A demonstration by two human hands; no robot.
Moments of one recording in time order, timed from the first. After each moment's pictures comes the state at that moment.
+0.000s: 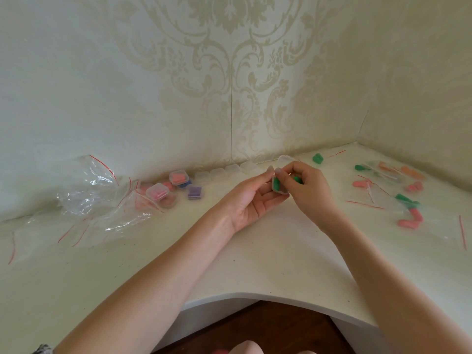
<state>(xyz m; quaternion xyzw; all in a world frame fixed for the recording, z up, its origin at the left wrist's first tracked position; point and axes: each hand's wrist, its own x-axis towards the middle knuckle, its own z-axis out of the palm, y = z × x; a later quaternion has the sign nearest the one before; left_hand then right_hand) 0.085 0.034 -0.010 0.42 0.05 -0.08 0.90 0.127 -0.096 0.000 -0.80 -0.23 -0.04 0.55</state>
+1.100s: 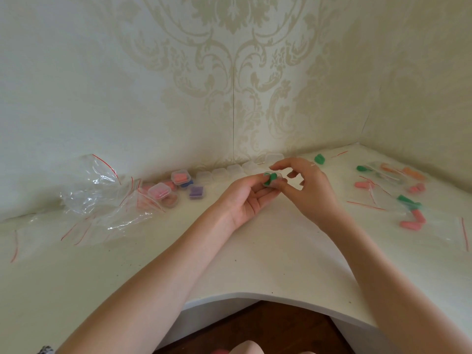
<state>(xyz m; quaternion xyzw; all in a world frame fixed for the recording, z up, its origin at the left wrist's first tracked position) 0.086 0.039 -0.007 0.39 0.10 -0.03 0.91 0.130 -0.102 -0.004 -0.82 -0.33 -0.11 0.45</state>
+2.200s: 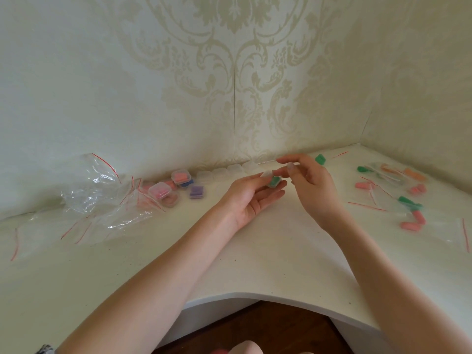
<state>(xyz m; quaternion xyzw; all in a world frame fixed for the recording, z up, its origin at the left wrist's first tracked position) 0.088 0.035 -0.008 0.44 0.11 -0.01 0.89 0.127 -0.099 0.000 -0.77 -0.28 -0.07 0.57</state>
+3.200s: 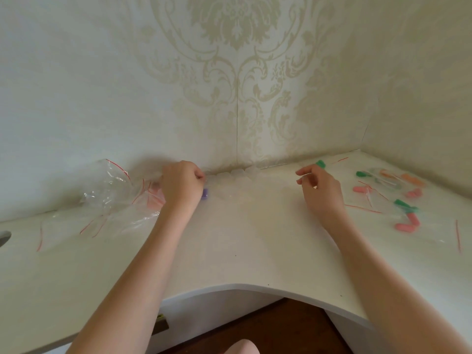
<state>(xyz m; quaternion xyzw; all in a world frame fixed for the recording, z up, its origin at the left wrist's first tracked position) 0.055 0.124 0.001 0.88 0.29 0.30 0.22 0.147 -0.116 -0.011 -0.87 -0.14 -0.11 0.46</state>
